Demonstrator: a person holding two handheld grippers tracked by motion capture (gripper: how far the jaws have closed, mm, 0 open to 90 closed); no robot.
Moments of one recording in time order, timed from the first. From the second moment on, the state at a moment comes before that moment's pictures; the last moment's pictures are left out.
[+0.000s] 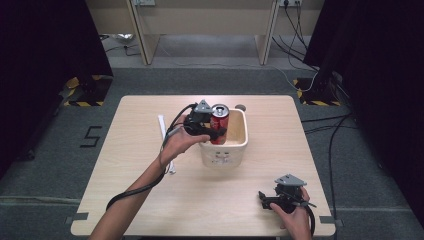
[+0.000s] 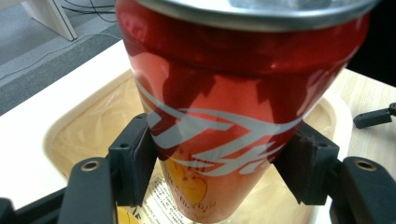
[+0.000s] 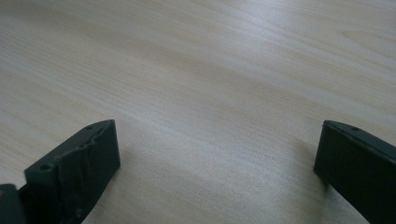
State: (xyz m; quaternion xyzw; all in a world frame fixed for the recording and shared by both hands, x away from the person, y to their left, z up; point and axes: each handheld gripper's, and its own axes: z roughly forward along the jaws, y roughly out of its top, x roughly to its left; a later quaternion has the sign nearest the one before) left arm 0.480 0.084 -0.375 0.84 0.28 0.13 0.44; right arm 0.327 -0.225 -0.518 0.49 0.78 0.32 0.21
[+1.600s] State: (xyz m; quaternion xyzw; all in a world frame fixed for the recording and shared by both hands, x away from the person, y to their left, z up) left arm 0.465 0.138 -0.352 0.81 0.32 0.16 0.47; right arm 0.327 -0.225 -0.518 0.49 0.79 0.32 0.21
